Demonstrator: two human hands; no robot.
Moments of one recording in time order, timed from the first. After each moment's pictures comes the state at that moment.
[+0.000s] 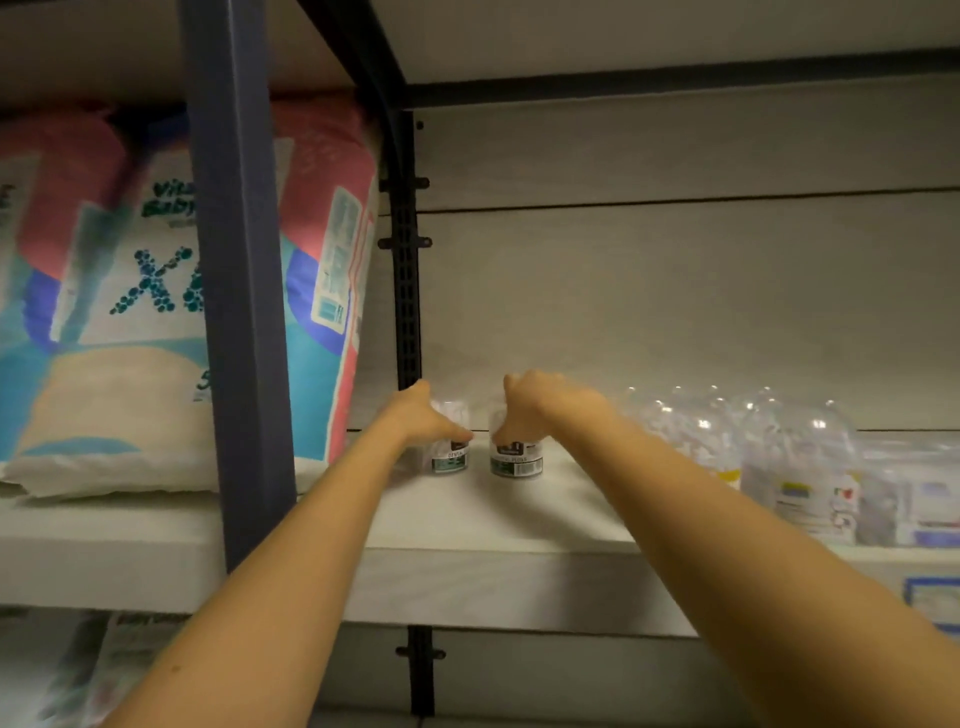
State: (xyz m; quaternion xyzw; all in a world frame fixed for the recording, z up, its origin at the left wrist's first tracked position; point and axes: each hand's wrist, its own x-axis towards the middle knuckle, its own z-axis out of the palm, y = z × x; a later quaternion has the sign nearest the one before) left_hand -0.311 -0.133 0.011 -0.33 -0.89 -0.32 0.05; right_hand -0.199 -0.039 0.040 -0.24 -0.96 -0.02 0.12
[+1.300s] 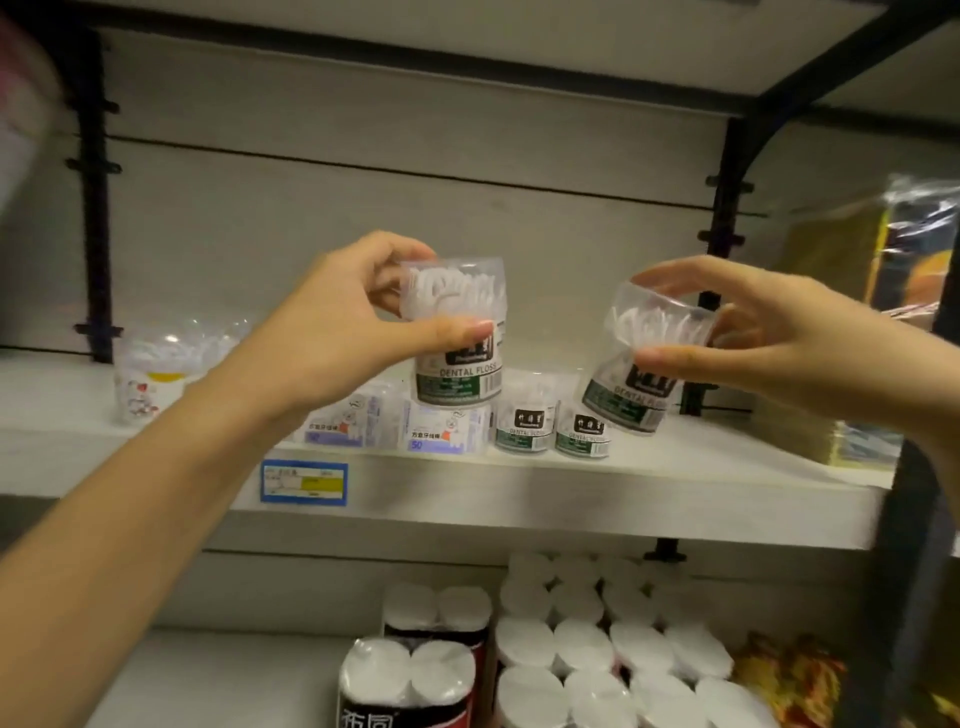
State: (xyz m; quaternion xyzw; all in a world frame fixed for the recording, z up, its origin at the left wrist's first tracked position) left_hand 0.115 0.024 0.036 -0.50 -0.65 -0.57 0.08; right_hand 0.306 0.201 0.066 -0.12 -0.94 0.10 0.29
